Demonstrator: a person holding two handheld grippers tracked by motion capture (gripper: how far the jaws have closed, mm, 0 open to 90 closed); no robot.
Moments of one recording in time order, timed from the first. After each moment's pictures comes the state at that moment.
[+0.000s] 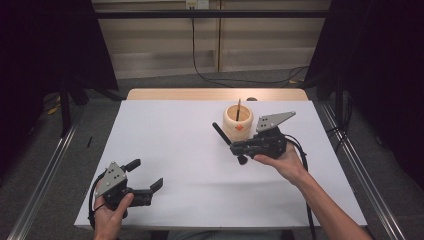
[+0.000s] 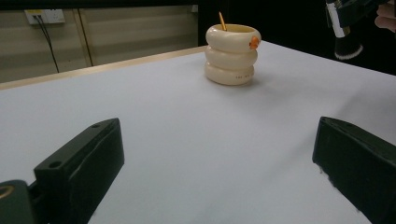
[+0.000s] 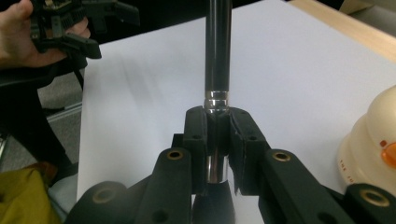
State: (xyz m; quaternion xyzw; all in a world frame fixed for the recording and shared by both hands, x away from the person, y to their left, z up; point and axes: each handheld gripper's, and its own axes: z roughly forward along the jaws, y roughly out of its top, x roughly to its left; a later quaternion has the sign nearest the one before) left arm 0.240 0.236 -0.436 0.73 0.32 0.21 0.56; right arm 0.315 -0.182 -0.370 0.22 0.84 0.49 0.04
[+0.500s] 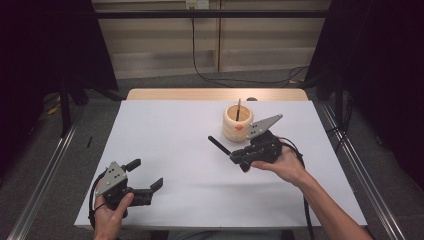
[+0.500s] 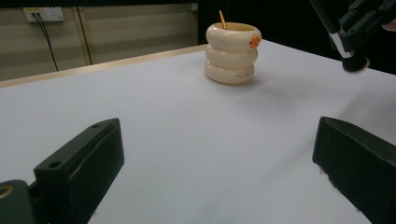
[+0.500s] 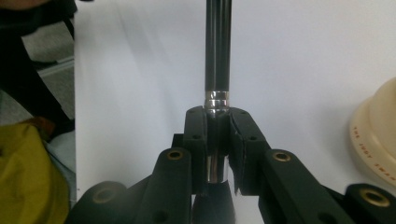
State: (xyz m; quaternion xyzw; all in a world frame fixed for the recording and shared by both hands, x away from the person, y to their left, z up) left arm 0.241 0.235 -0.436 0.73 0.33 0.21 0.56; right arm 0.311 -0.169 -0.374 0.21 0.89 0.40 0.03
